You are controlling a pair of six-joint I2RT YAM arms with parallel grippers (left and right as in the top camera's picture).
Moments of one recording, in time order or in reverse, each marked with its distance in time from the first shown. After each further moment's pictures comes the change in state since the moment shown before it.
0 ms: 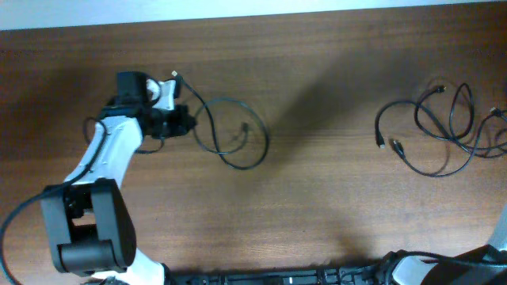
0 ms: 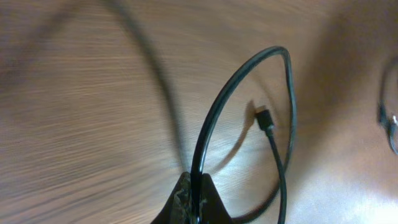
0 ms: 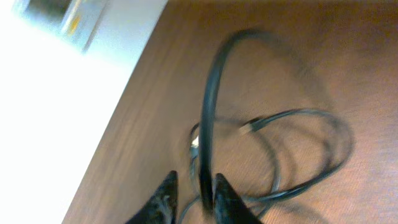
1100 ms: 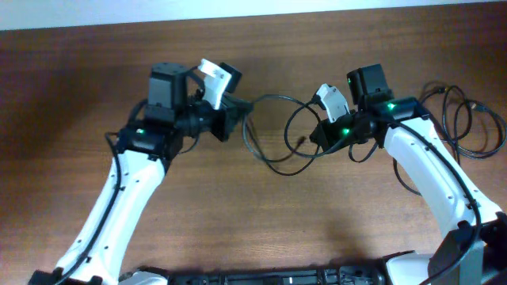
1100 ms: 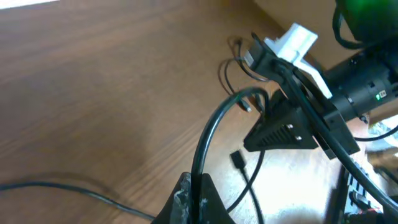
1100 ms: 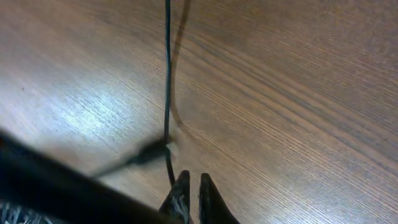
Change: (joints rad) left arm -0.306 -0.357 -0.004 0.142 0.165 0.106; right arm 0.940 0.148 0.005 -0.448 -0.330 -0.745
